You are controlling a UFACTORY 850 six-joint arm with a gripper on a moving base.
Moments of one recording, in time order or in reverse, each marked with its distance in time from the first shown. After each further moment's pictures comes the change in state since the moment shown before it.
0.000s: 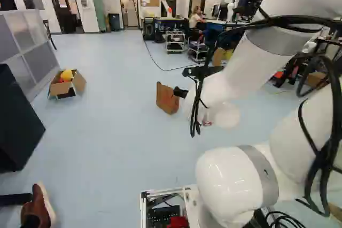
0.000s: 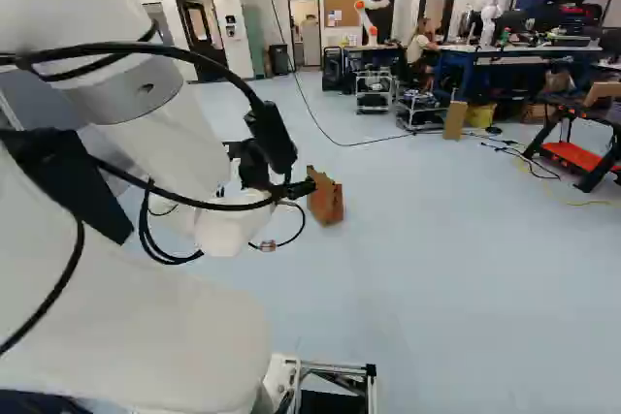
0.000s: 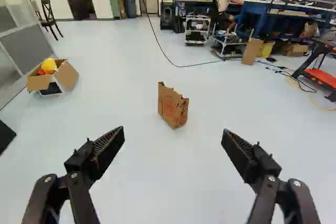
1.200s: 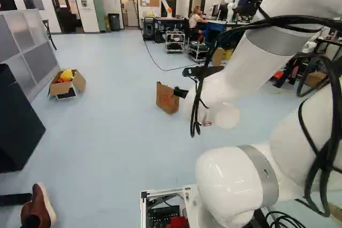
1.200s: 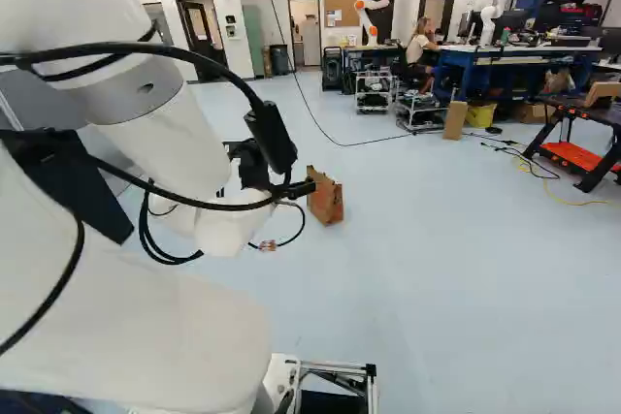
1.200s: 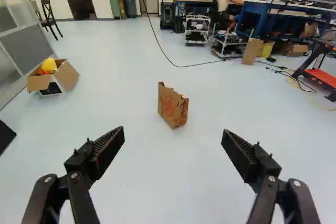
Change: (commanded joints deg) arm 0.0 0.0 0.0 0.0 0.0 0.0
